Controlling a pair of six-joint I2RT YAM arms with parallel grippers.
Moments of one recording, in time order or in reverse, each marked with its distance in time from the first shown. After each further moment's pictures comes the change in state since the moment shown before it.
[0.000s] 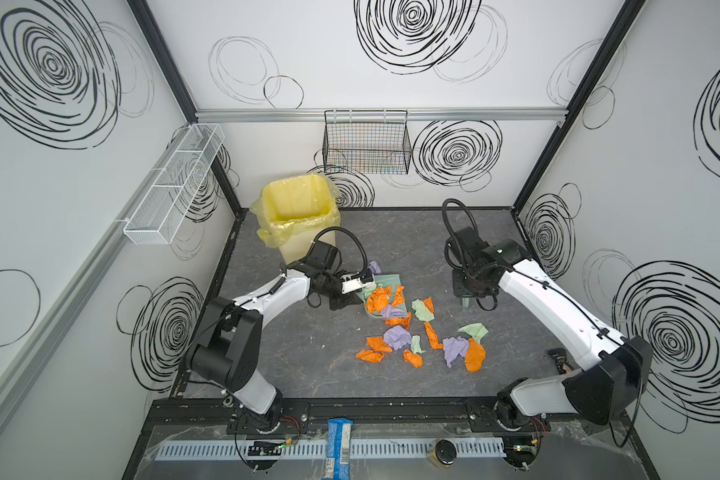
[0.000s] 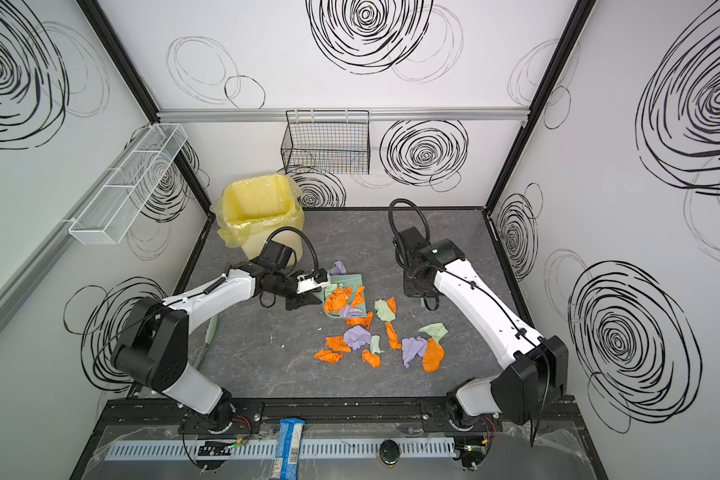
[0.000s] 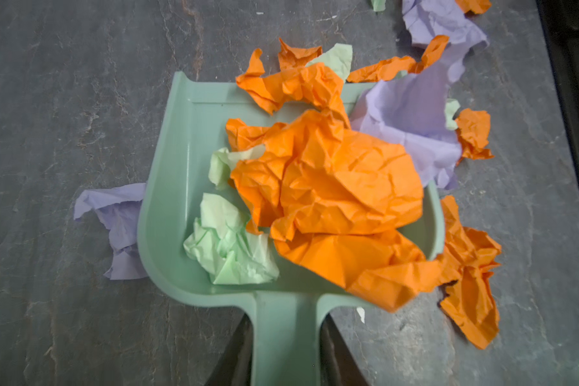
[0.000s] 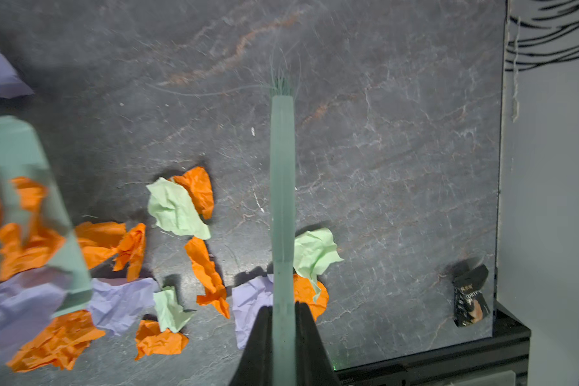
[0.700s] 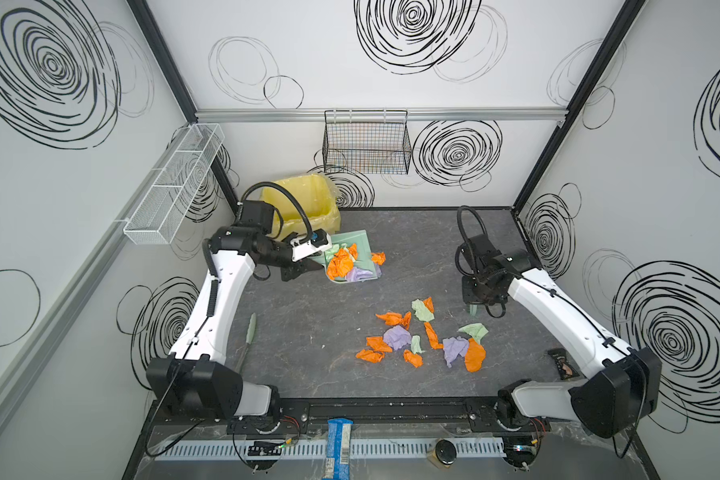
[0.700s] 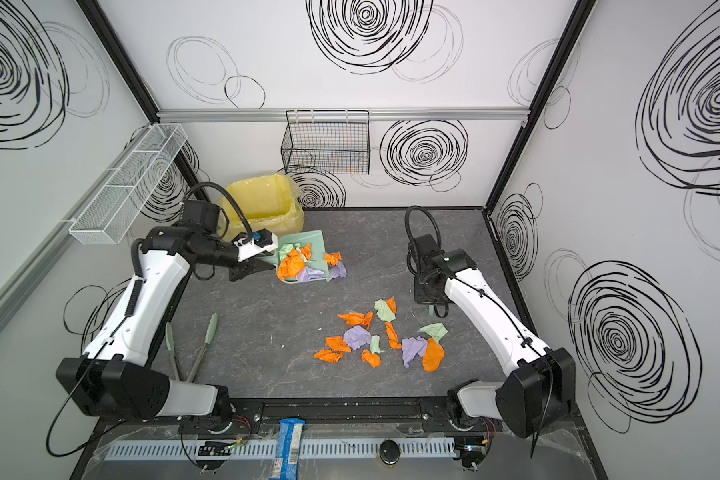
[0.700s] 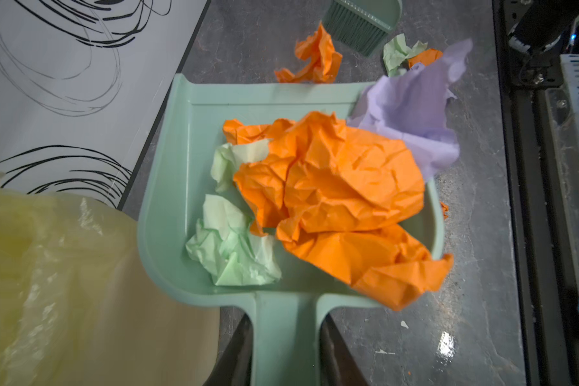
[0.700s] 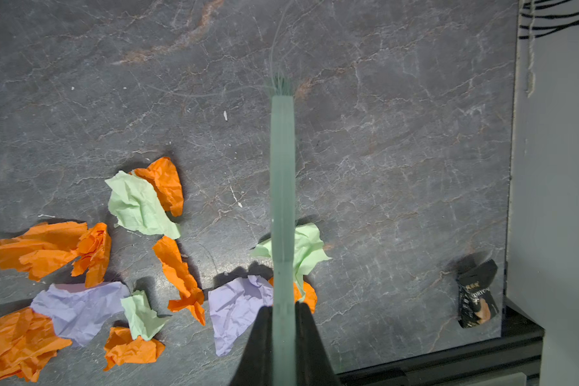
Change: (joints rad) left arm 0.362 -0.118 0.560 -0.706 0.119 0.308; right arm -0.091 -0.058 -0.115 0.082 -0.051 -0.069
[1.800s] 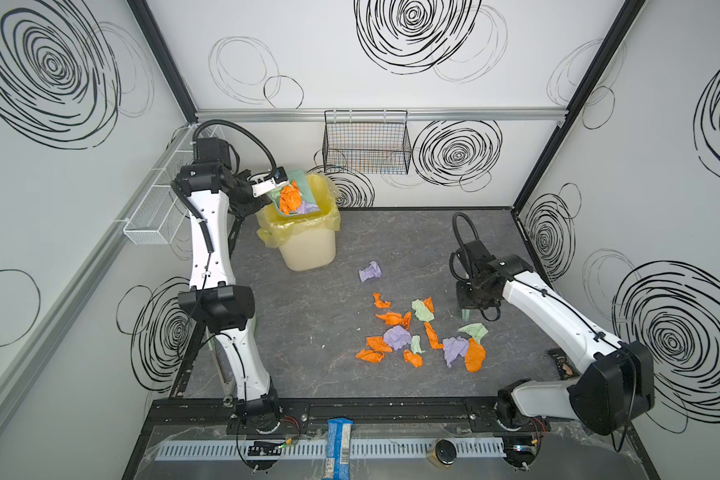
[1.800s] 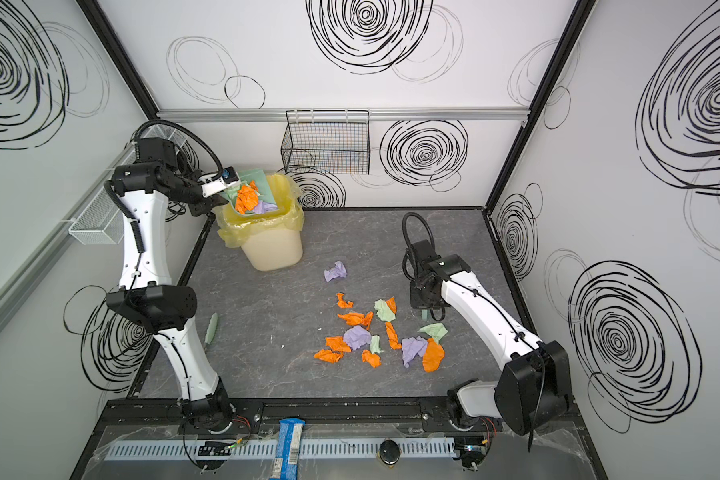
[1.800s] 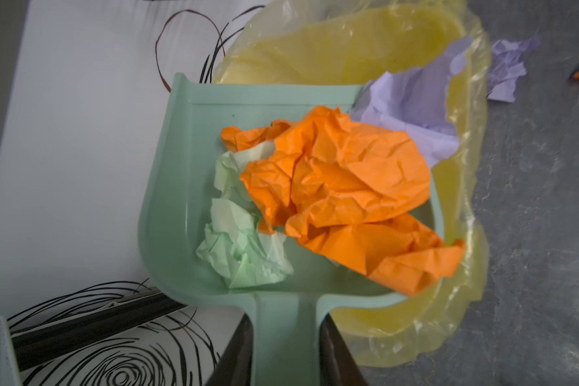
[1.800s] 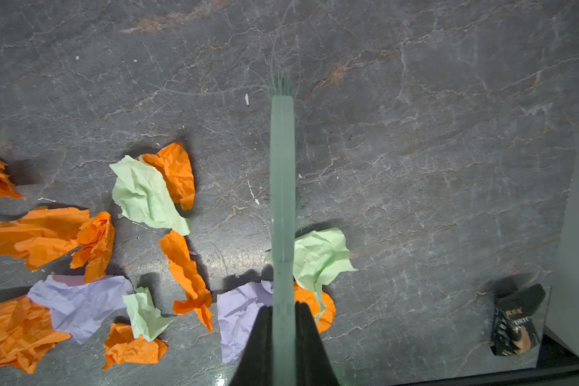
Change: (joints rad) left arm 0.187 0.599 0.990 -0.152 -0.392 0.080; right arm -0.003 0.015 -0.080 0.089 -0.063 -0.039
